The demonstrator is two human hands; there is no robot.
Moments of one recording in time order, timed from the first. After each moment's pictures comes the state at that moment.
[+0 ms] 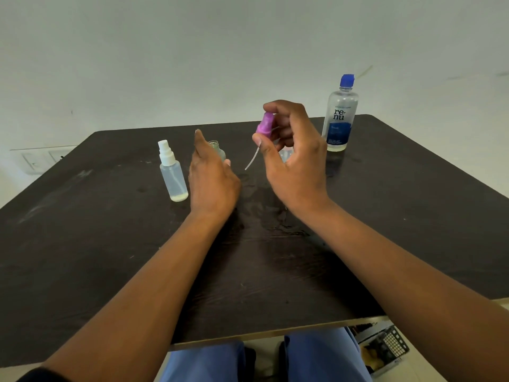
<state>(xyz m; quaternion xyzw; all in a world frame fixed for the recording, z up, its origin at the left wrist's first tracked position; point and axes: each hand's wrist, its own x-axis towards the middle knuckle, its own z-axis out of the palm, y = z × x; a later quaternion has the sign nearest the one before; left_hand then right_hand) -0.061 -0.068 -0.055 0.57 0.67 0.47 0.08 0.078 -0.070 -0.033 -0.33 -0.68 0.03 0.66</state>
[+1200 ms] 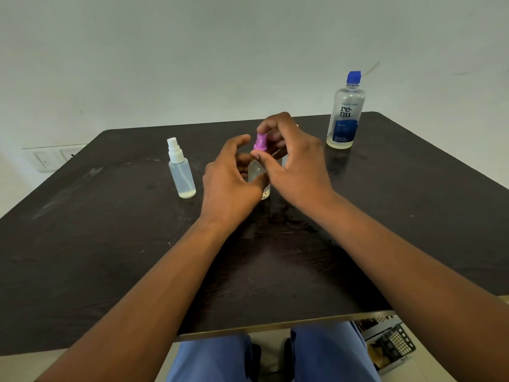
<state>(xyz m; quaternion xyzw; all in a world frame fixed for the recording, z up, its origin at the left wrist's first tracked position) -0.057 -0.096 -0.055 0.64 0.53 0.53 0.15 0.082 -0.070 -0.037 -0.38 -0.75 0.03 0.54</state>
